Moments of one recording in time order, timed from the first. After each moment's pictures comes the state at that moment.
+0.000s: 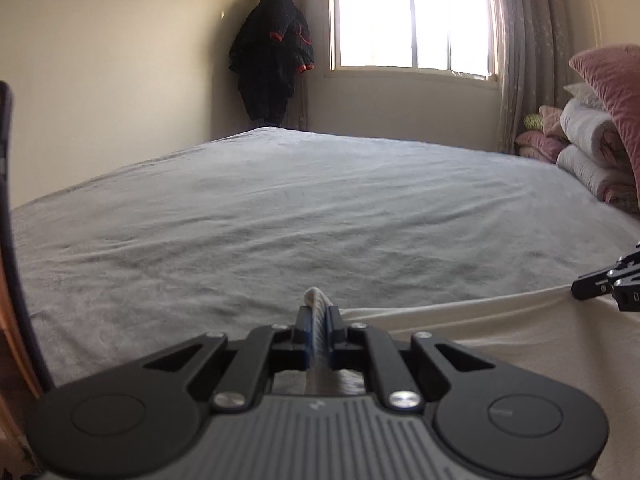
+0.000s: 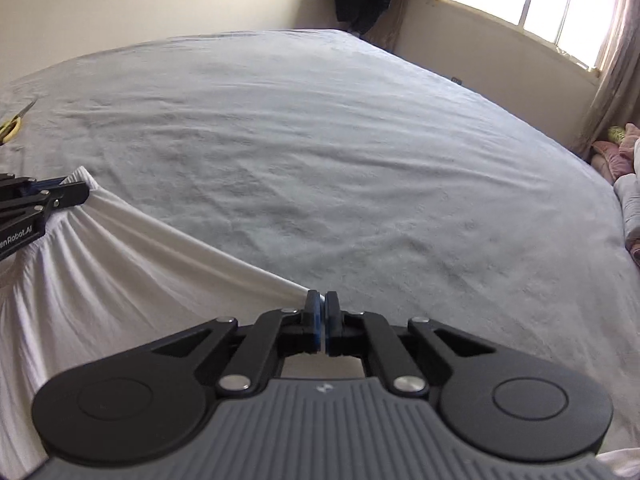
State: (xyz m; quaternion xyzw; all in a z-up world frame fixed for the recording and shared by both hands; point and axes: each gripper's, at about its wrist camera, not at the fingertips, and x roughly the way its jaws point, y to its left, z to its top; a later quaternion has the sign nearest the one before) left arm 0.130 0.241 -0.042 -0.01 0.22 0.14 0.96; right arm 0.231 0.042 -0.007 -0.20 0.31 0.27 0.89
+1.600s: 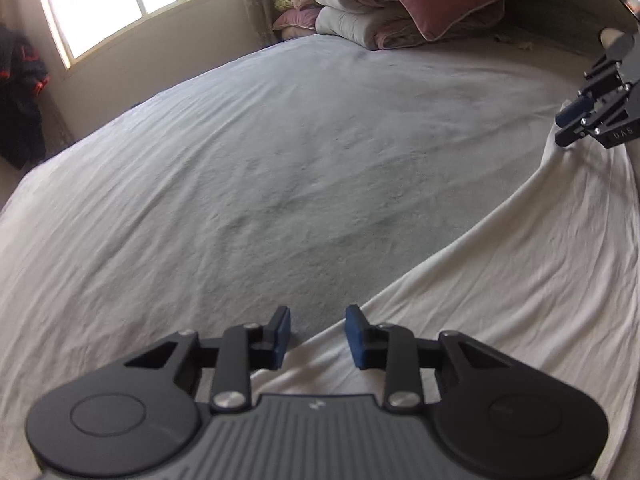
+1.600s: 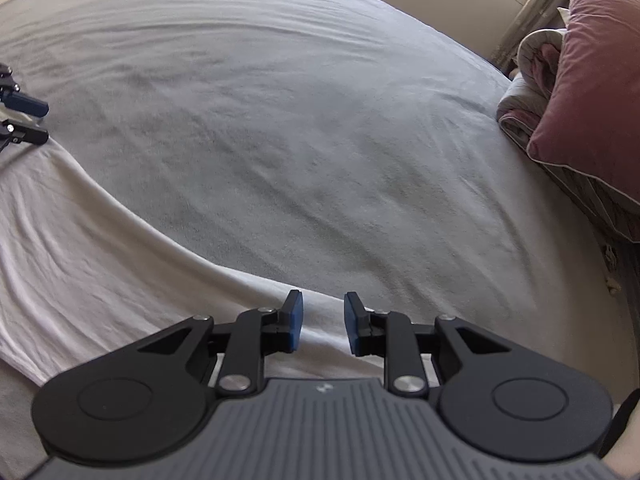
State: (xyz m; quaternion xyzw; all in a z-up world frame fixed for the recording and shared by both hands) left arm 0.244 0.047 -0.046 0.20 0.35 -0.17 0.90; right arm 0.287 -0.235 -0.018 -0.25 0.41 0.17 0.86
